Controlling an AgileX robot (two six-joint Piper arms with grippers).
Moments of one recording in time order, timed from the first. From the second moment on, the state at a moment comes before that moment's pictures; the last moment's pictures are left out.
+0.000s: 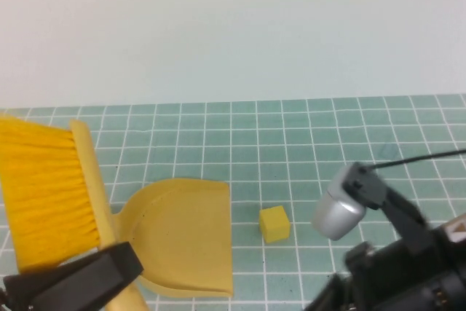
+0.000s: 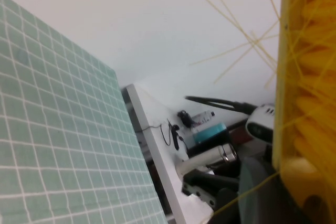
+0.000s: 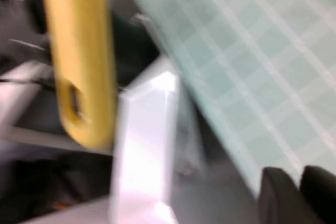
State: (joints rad) right arm 0.73 1.25 -0.91 0.94 0.97 -0.60; left arm -0.01 0.46 -0.36 -1.64 0.97 0.45
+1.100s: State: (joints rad) right arm 0.73 1.41 -0.88 1.56 1.20 -1.04; left arm -0.01 0.46 -0.36 -1.71 1.04 0.46
